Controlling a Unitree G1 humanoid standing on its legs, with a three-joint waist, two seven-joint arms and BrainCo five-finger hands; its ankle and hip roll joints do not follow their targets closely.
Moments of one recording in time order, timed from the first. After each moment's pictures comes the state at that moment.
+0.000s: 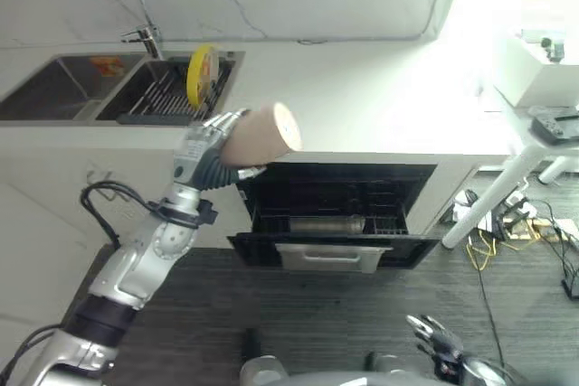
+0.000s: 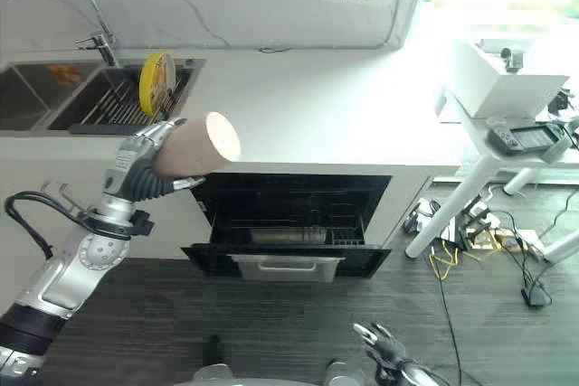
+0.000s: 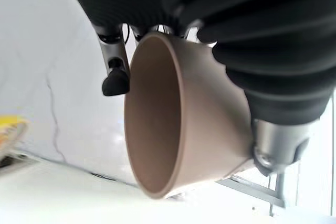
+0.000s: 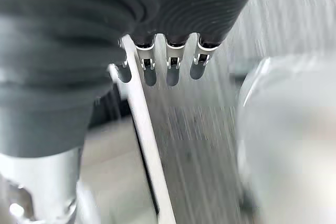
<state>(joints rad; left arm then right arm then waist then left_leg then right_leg) -0.19 0.76 -0.22 -0.09 0.46 -0.24 0.37 0.10 -0.34 0.06 0.98 0.54 0.02 0.16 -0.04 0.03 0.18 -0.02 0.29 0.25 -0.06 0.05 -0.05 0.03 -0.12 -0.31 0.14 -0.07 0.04</state>
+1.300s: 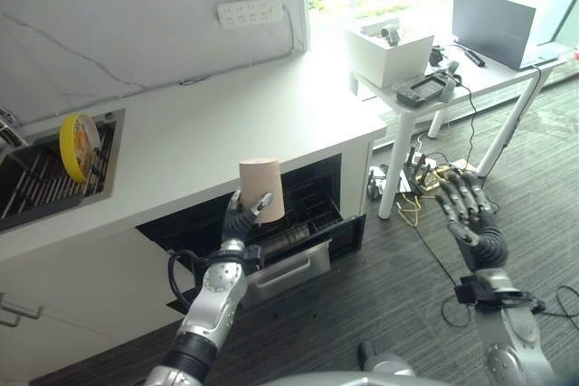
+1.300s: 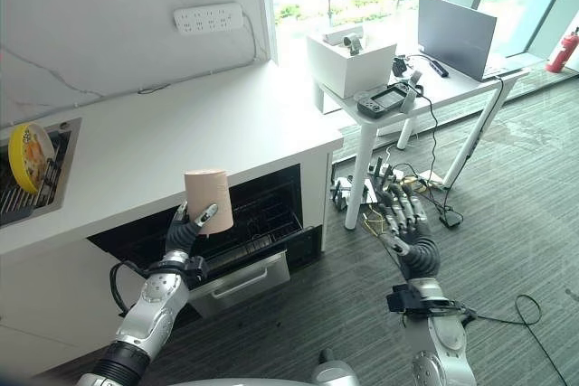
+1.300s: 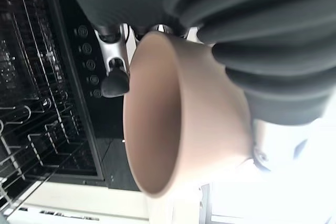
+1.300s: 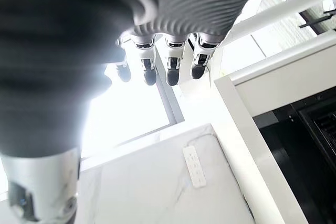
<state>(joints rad) -0.05 0.27 -0.24 0.23 -0.37 -0.15 0.27 0.25 -0.36 0.06 -0.15 0.69 -0.26 0.19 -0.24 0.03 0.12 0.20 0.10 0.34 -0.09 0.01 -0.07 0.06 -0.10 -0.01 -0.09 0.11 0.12</state>
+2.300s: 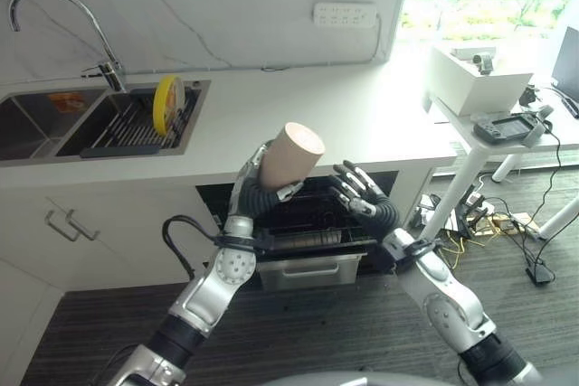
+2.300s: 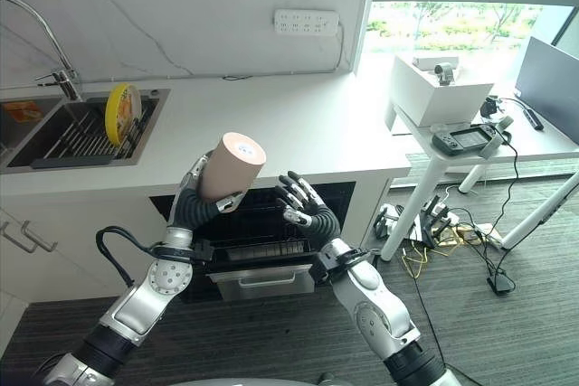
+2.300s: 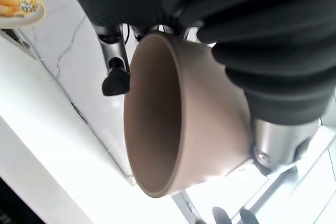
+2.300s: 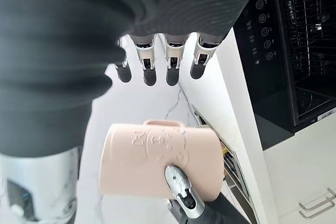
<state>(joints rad) -0.14 0.43 -0.43 0.01 0.22 -0.15 0.51 -0.11 -0.35 0.46 -0.12 0.83 0.00 0.03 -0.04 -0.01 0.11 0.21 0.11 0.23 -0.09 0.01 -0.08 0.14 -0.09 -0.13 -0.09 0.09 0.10</state>
